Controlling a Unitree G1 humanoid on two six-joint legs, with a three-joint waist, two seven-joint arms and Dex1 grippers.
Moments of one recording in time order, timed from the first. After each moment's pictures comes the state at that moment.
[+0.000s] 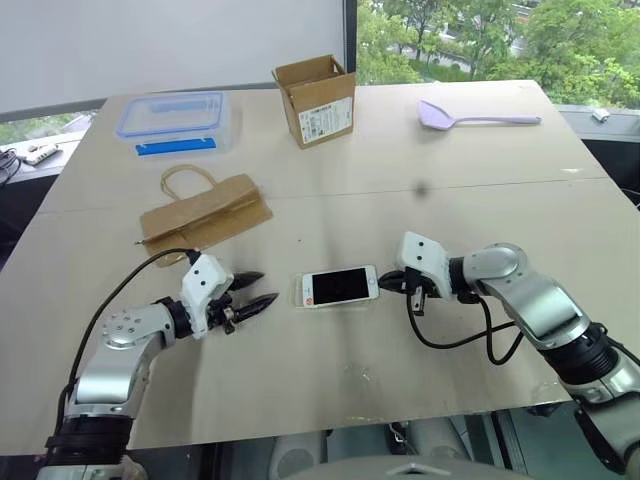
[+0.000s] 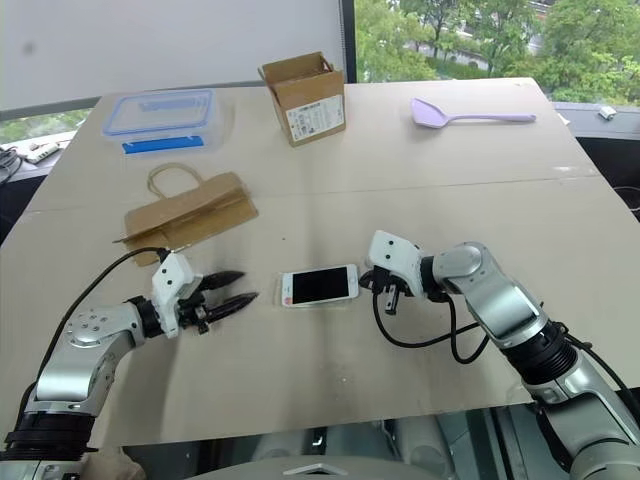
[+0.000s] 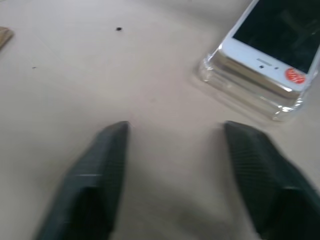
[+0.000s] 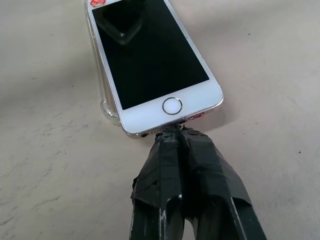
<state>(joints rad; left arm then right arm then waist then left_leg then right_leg) 0.00 0.71 0.13 -0.02 -0.34 0.17 -1.00 -0.51 -0.58 0.42 -0.26 0.12 0.69 0.95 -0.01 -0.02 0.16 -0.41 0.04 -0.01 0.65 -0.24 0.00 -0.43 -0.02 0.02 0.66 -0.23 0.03</state>
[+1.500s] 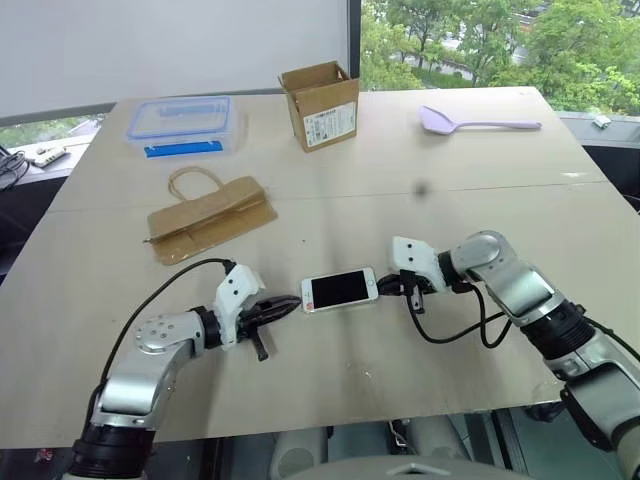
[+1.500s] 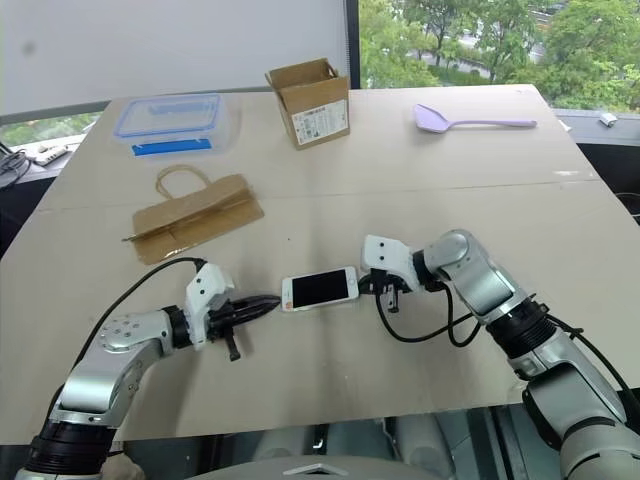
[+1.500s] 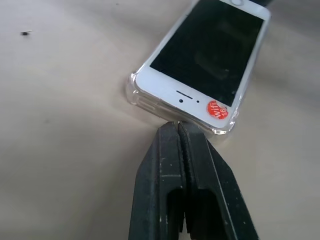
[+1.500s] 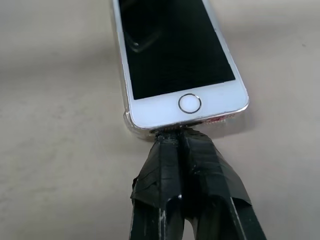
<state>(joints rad) 0.02 0.62 0.03 -0.19 -0.33 0.34 -0.97 -0.63 -0.54 0.48 0.03 0.05 0.45 1.16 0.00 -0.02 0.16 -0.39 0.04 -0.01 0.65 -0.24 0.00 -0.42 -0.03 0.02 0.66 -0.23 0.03</state>
